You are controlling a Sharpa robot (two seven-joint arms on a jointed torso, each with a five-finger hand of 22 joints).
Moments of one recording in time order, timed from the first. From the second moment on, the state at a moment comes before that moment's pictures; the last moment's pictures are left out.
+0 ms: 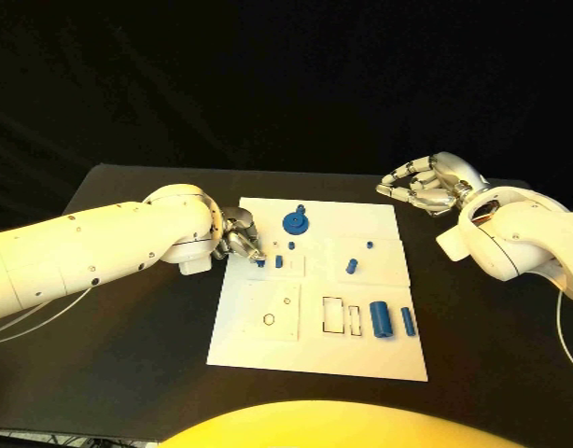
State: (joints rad) left arm 1.19 -0.76 -0.04 1.45 -1.09 0.17 -0.50; left_hand 1.15 -0.16 0.73 0.20 0.24 0.86 0.06 0.73 0.76 1.32 -0.02 1.21 1.00 1.47 -0.06 1.53 1.31 0.08 1.35 0.04 1.42 1.24; right arm 1.29 -0.89 -0.15 1.54 -0.74 -0.50 0.00; right_hand 1.30 -0.13 0.11 0.29 0.30 0.88 0.16 0.30 0.26 1.39 0.07 1.37 1.31 1.47 0.00 1.55 1.31 0.01 1.47 0.11 1.56 1.31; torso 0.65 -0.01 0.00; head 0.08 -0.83
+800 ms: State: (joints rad) left arm 1.19 -0.76 -0.04 1.45 -1.11 0.19 -0.51; left_hand 1.14 -0.17 0.74 0.19 0.25 0.87 0.06 0.74 0.76 1.32 -0.02 1.21 1.00 1.46 -0.07 1.54 1.31 0.08 1.35 0.04 1.42 1.24; right arm 1.29 -0.89 -0.15 1.54 -0.74 -0.50 0.01; right_hand 1.30 -0.13 0.11 0.29 0.31 0.88 0.16 0.30 0.26 1.39 0.07 1.37 1.31 1.47 0.00 1.55 1.31 0.01 1.47 0.11 1.56 1.31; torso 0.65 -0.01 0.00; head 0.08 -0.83
